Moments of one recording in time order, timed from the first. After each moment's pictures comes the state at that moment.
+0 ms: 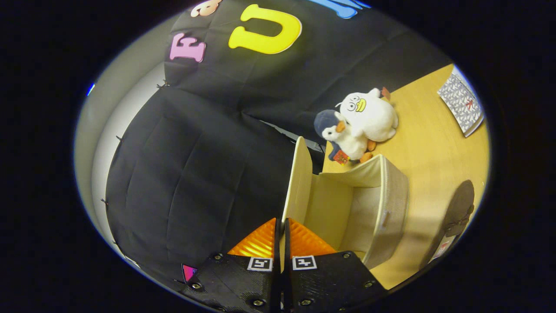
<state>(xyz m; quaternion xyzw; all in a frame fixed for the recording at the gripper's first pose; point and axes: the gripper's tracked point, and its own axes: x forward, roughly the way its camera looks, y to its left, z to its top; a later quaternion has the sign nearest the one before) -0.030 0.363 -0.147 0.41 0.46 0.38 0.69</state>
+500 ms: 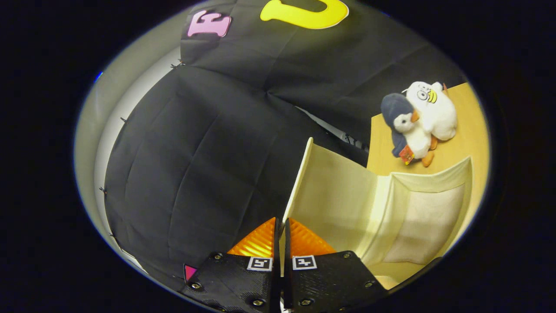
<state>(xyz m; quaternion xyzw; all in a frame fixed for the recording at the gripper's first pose) -0.029 0.534 -0.128 0.39 0.46 0.44 0.66</state>
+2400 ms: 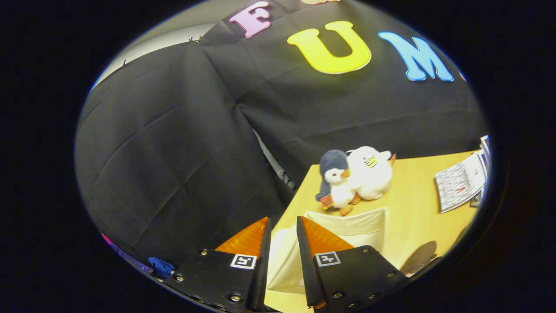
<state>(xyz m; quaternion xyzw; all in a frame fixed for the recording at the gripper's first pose) 0.003 0.376 -0.140 0.16 0.35 0.29 0.87</state>
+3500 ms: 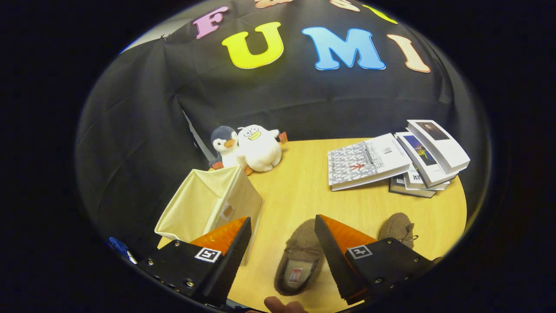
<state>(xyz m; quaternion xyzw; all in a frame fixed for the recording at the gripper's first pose) -0.051 0.135 -0.297 0.09 0.43 0.15 0.88</state>
